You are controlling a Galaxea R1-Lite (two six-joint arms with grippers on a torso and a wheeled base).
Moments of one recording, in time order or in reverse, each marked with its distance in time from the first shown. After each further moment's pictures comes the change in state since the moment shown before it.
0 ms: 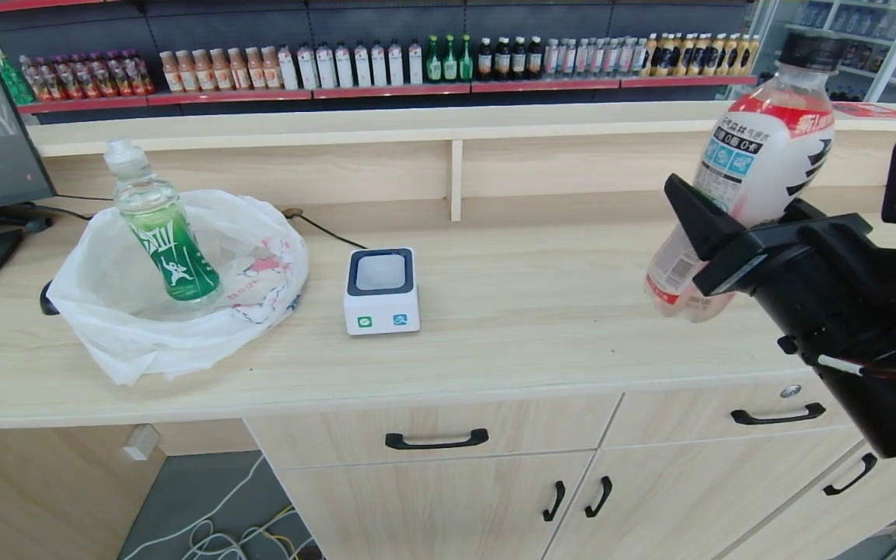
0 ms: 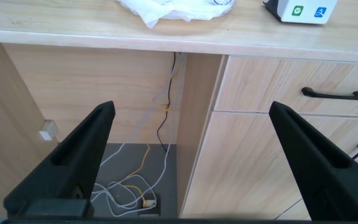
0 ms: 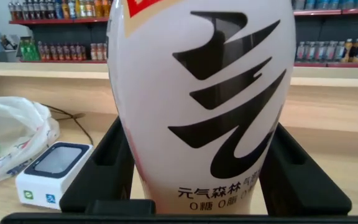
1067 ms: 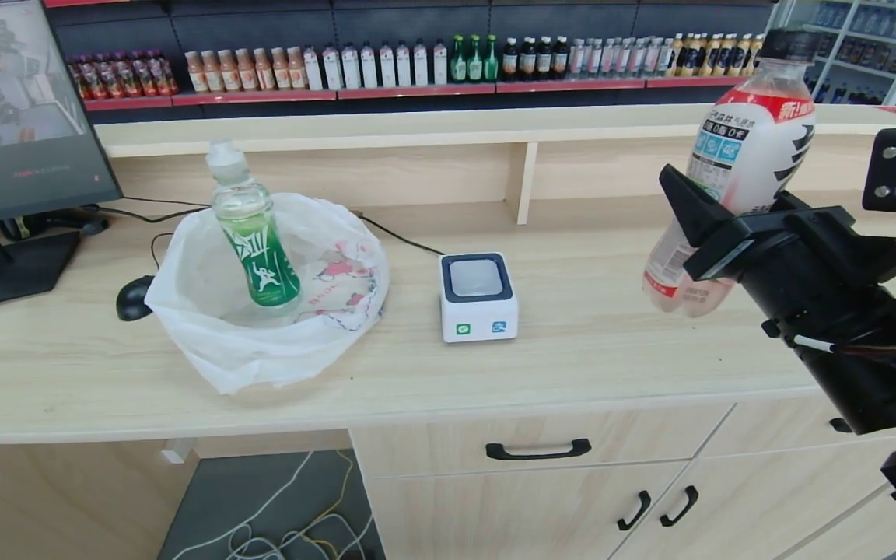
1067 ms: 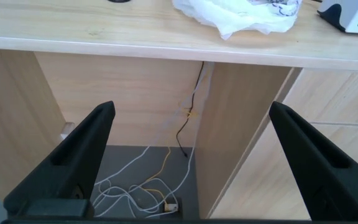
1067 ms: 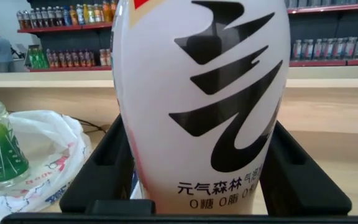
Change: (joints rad) left arm 0.000 0.000 0.000 0.000 0.000 -0.009; right arm -0.024 0.044 -0.040 -0.005 0.013 0.043
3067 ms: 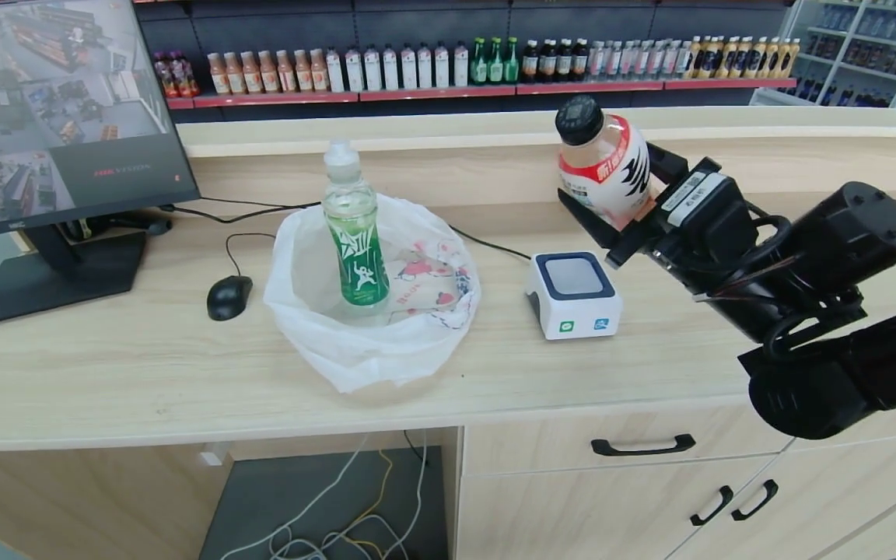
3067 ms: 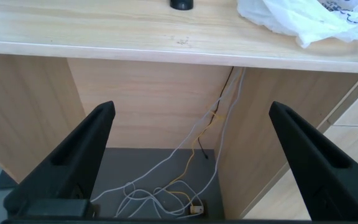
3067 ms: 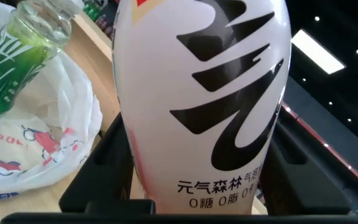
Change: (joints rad) left arm 0.000 0.000 0.000 0.000 0.000 0.005; right arm -0.152 0.309 -0.357 -0.019 0.636 -0.661
